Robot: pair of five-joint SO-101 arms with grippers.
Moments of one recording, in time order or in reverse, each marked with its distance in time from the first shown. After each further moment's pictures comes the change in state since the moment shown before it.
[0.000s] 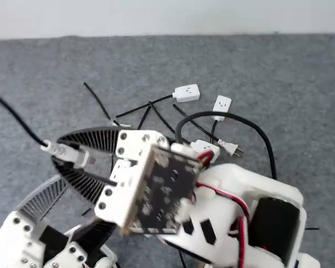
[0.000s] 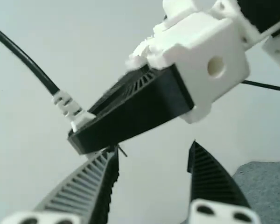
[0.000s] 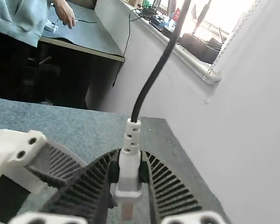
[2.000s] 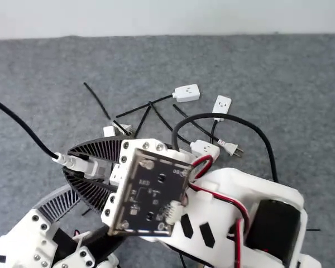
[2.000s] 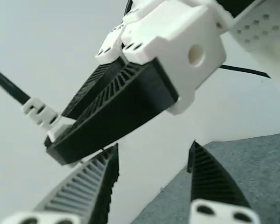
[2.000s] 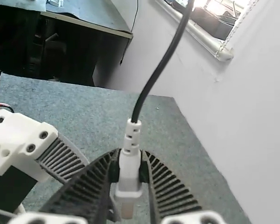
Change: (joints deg) left arm 6.6 -0.1 -0.7 7.6 -0.5; right arm 0.0 -1.0 1.3 5.8 0.2
